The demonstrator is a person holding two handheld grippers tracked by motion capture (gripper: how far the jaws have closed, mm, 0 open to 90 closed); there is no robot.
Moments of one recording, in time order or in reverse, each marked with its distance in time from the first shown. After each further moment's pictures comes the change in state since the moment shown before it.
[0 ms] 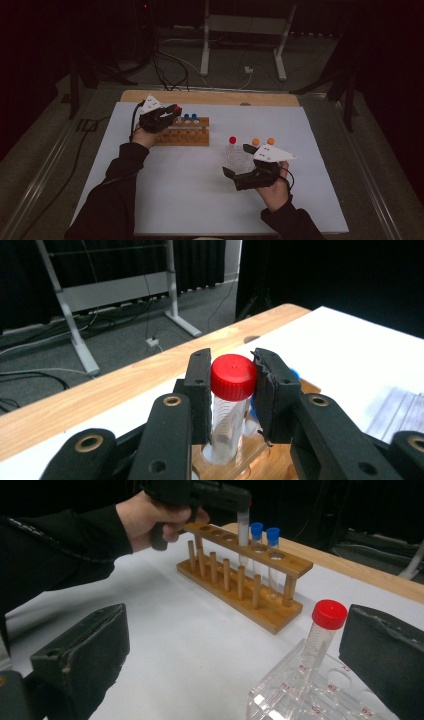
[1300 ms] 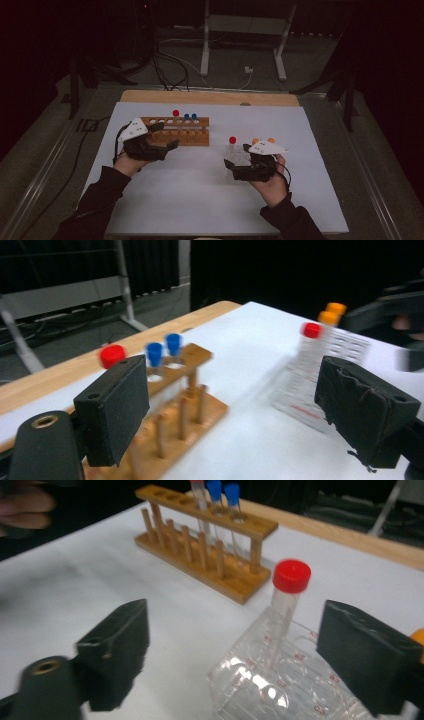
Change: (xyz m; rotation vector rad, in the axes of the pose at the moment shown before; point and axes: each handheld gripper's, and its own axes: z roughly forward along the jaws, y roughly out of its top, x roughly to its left) left arm -0.052 -0.013 -0.090 -0.032 -0.185 0.039; right arm -0.017 -0.009 0.021 0.125 -0.120 0.063
